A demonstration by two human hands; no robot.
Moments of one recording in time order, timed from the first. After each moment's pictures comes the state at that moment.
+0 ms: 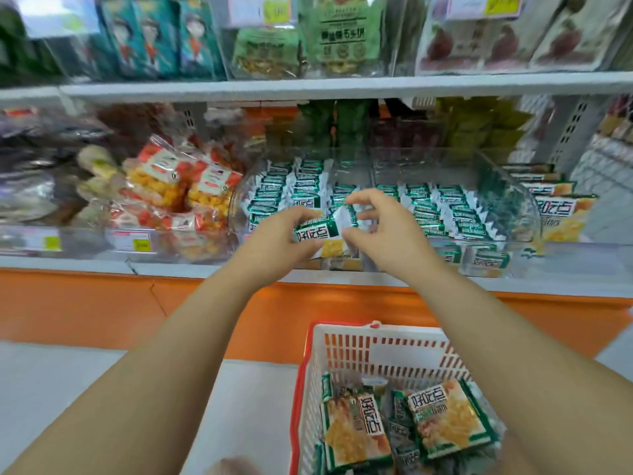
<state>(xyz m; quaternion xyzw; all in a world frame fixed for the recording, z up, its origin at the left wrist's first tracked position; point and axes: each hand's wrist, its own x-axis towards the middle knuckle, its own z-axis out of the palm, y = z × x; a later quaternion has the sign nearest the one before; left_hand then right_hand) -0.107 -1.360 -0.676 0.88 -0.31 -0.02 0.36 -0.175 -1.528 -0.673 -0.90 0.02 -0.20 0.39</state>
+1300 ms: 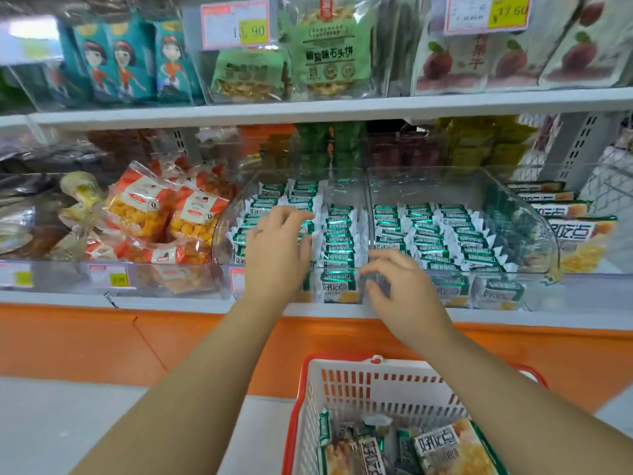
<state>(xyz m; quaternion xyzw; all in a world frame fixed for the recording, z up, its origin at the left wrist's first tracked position) -0.058 -1.409 -0.701 0.88 -0.28 0.27 0.26 -0.167 -1.563 -0.727 -0.93 0.03 -0.25 0.28</state>
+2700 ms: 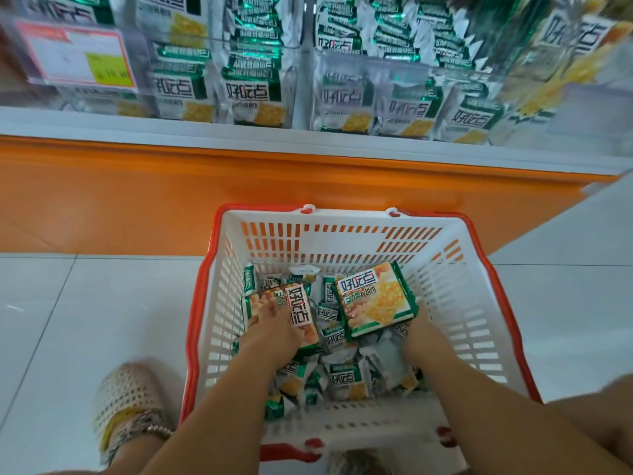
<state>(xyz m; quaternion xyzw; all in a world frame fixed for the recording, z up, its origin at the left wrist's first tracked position) -0.207 -1.432 -1.006 0.89 -0.17 -0.42 0.09 -0.335 -1.643 -1.010 -0.82 0.49 0.26 0.17</state>
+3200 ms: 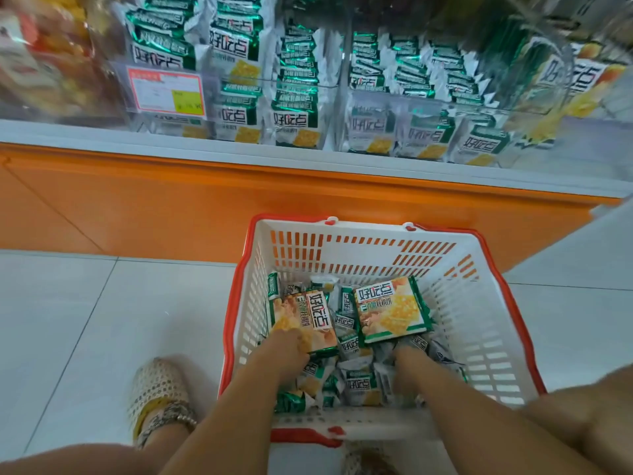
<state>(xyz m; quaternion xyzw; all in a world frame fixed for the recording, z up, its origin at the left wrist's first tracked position) -0.219 -1.400 -0.982 0.88 -0.20 -0.42 0.13 -0.325 -1.598 -0.992 -0.84 0.26 0.47 0.09</state>
